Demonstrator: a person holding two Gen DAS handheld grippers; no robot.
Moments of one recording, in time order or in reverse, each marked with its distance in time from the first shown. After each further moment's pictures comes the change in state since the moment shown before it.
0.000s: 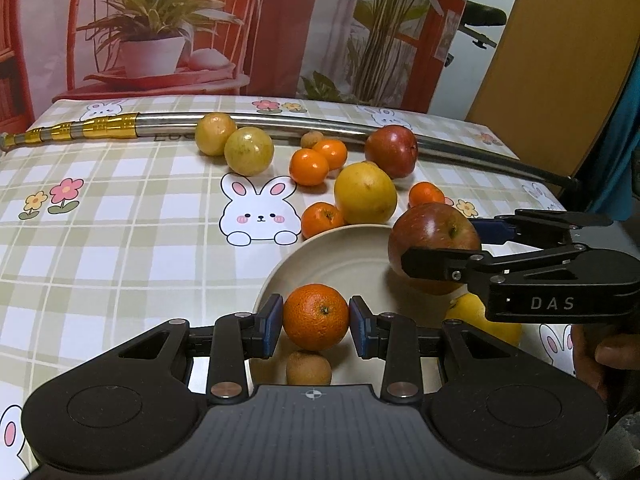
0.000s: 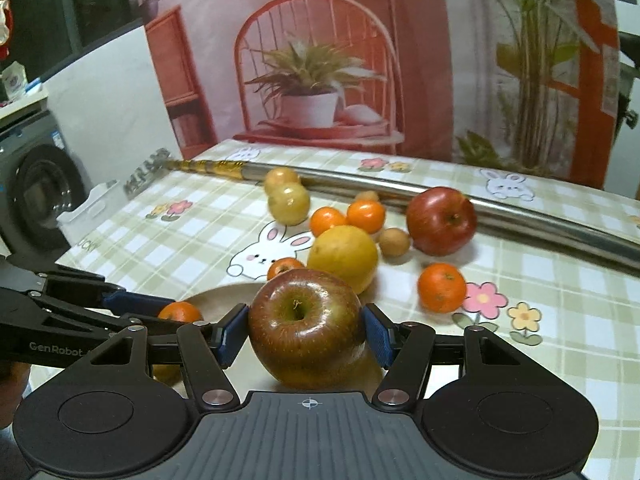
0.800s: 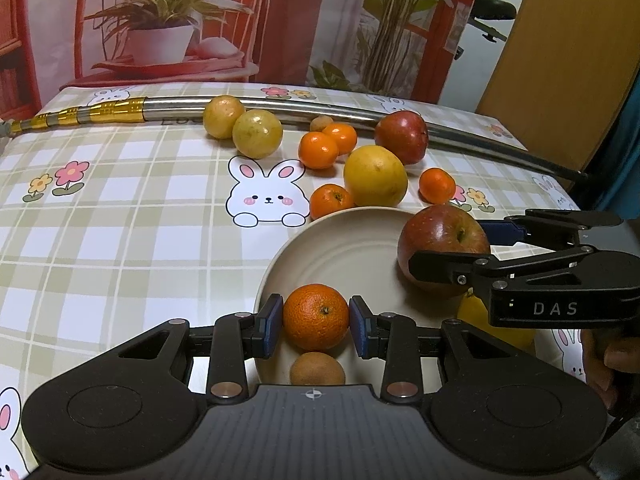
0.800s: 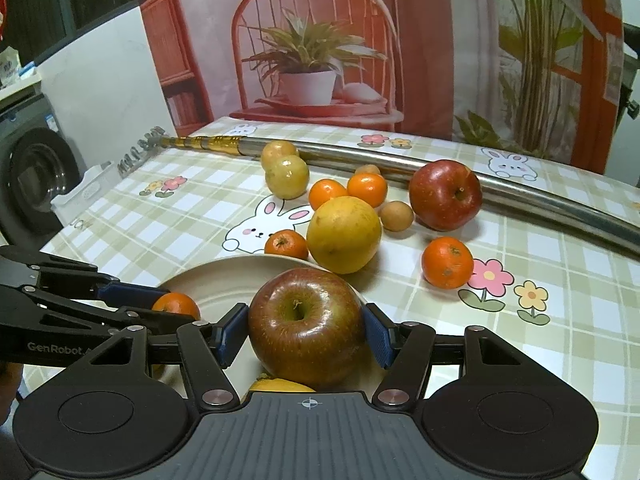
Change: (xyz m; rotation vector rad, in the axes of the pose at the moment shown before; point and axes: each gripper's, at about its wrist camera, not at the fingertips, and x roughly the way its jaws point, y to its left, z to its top) left arm 0.005 0.001 -0.008 -0.018 0.019 0.024; right arm 0.010 0.003 -0.008 -0.004 0.054 -0.022
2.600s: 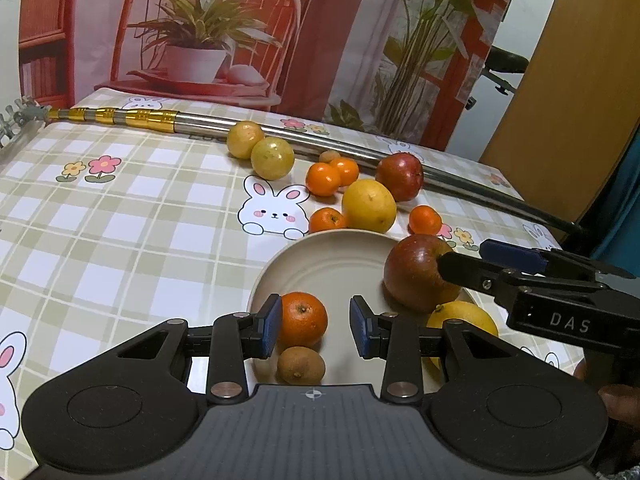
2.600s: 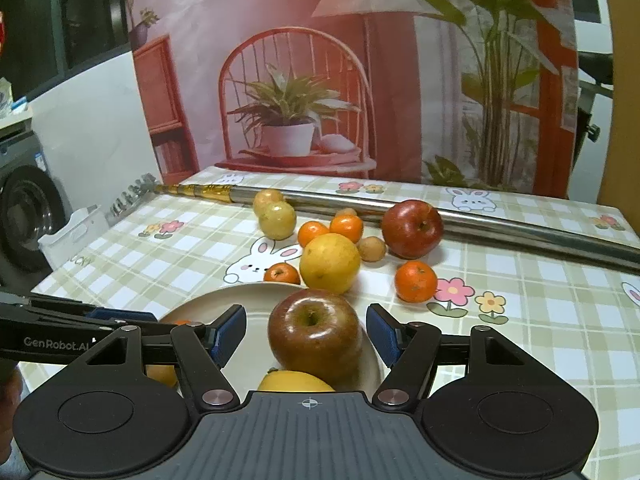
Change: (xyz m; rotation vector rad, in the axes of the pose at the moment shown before) left arm -0.038 -0.008 -0.016 -0.117 -0.120 0.019; right arm -0.050 0.011 -0.019 0.031 -0.168 -0.072
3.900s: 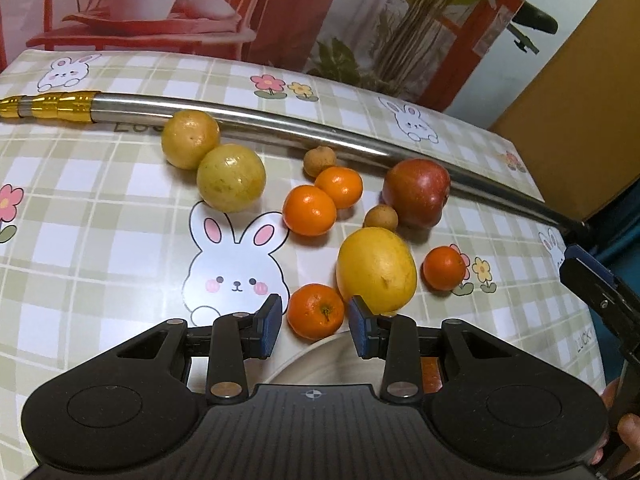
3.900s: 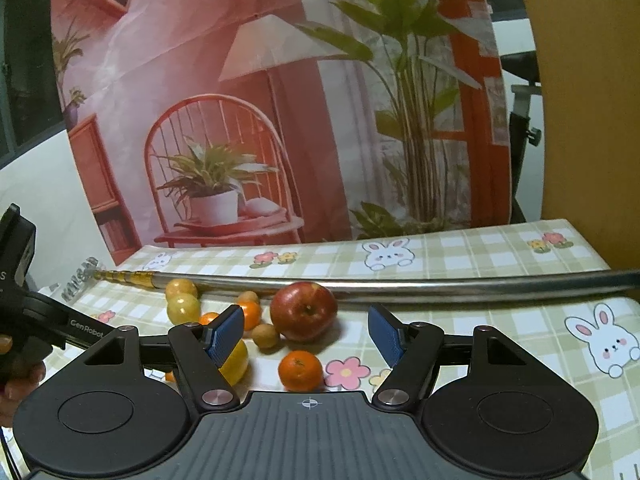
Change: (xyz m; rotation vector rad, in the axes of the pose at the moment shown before) left arm 0.119 0.004 0.092 -0.035 0.287 -0.092; right arm -0.002 -0.099 0.038 0.149 -0.141 -0.091
